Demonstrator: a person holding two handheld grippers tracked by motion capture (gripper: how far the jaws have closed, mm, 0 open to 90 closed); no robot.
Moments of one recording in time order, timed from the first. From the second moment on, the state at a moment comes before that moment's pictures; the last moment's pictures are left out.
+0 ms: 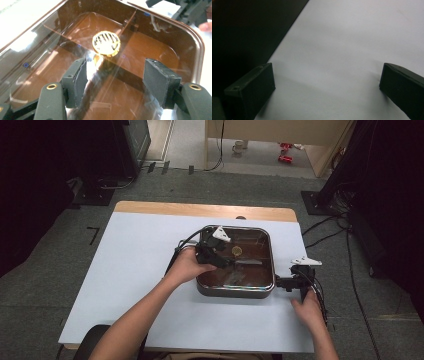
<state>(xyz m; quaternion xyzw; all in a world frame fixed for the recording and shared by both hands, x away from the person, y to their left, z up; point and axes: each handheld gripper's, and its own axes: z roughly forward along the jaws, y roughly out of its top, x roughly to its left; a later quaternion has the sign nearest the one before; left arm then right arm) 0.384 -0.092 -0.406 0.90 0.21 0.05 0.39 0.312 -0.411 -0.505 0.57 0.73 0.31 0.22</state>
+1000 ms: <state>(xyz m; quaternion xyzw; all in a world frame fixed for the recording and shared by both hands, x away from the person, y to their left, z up) 0.400 -0.116 -0.429 0.89 0.20 0.06 0.41 0.312 -0.410 -0.505 0.57 0.73 0.31 0.22</state>
